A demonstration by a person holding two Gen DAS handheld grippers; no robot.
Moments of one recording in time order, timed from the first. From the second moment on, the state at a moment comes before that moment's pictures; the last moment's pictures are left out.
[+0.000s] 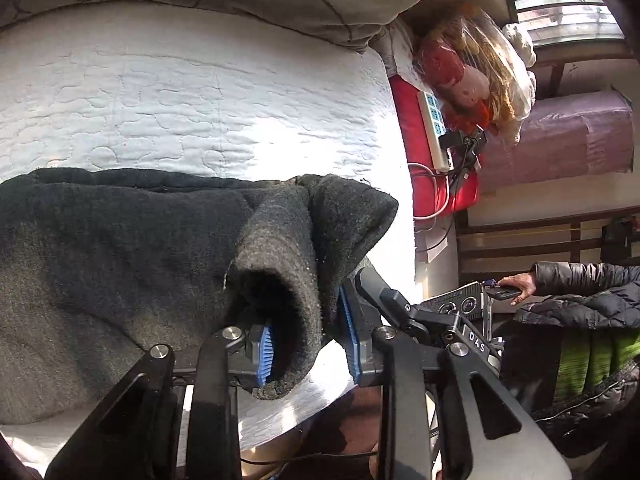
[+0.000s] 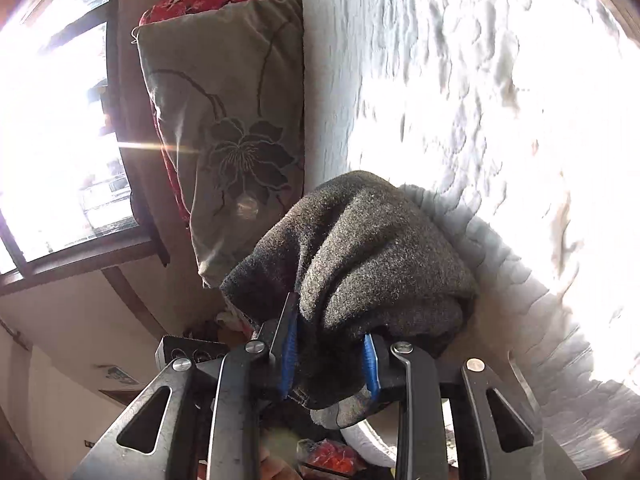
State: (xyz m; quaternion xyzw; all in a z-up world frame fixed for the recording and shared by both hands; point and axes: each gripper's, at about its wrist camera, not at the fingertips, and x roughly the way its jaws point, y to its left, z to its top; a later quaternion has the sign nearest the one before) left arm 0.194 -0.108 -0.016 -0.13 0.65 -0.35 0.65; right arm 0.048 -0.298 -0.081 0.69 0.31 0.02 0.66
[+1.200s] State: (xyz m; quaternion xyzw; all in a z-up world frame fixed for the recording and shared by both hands) left arm 0.195 -0.117 -0.024 -0.06 0.63 -0.31 0.71; right arm 0.126 -0.303 -0.092 0.63 0.34 0.08 0.70
